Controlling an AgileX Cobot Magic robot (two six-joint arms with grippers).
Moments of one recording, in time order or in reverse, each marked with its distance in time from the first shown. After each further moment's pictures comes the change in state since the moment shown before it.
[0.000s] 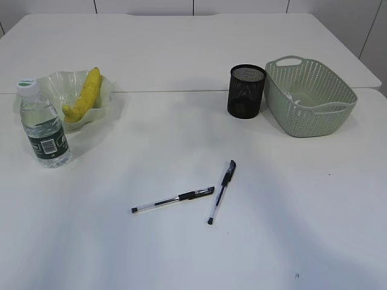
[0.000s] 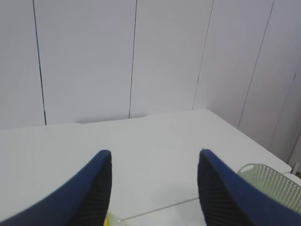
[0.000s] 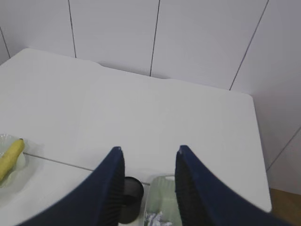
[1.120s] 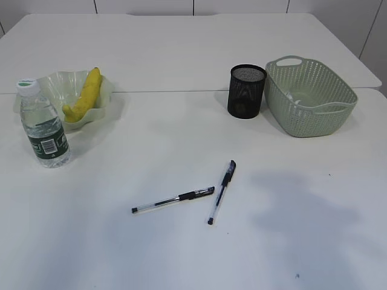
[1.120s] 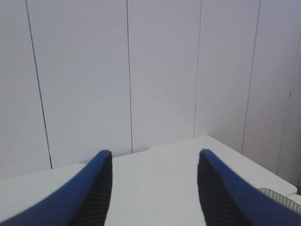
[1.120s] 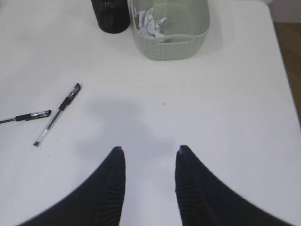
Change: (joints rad) left arm 0.000 -0.053 -0.097 -0.009 0.009 0.014; right arm 0.000 -0.838 1.484 -0.072 -0.189 0.251
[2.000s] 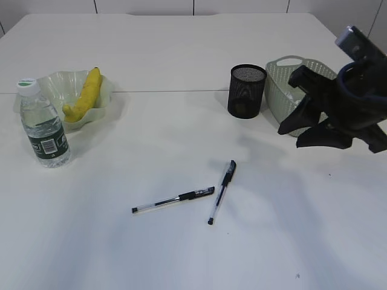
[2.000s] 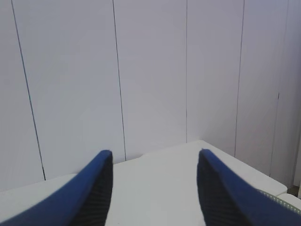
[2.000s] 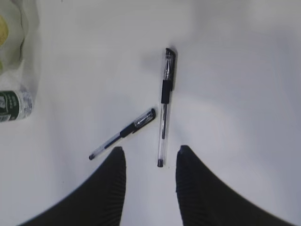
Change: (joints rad) left arm 0.000 -0.060 0.000 -0.001 0.032 -0.004; right arm 0.000 0.620 0.052 0.666 -0.374 0.043
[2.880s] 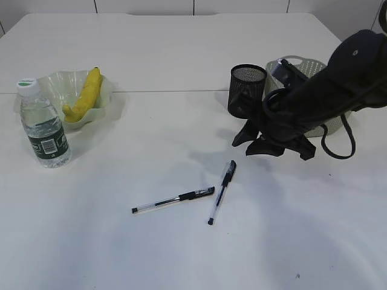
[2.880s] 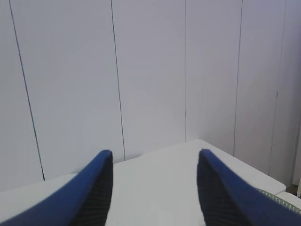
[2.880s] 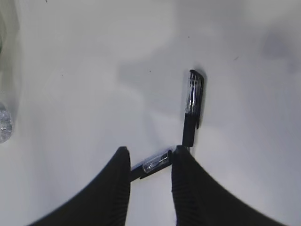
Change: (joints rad) left arm 0.000 -0.006 0.000 0.000 0.008 -0.002; right arm 0.124 0.329 -0.132 0.067 -0.208 -0.007
